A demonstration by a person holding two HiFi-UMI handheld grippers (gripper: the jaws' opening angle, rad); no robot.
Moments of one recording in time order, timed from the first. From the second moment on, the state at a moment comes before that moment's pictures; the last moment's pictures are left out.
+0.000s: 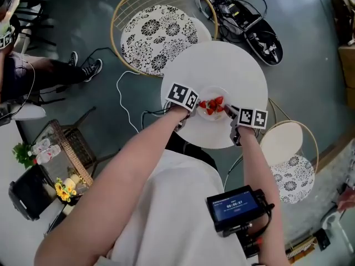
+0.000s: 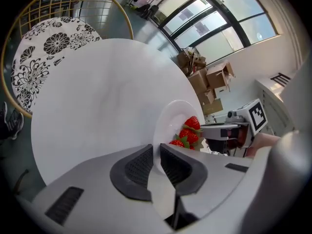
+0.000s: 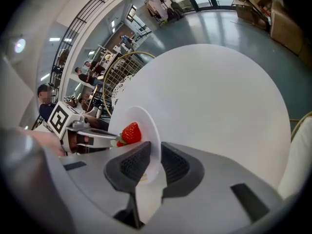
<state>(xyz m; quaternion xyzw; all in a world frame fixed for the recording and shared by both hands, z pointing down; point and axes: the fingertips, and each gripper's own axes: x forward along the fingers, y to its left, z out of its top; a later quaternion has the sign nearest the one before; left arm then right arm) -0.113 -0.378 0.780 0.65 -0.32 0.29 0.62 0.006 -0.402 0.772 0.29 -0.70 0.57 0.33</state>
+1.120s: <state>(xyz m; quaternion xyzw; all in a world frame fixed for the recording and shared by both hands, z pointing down) -0.138 -0.412 0.770 0.66 -0.37 0.29 0.59 0.032 -0.441 0.771 0.36 -0.76 0.38 0.40</state>
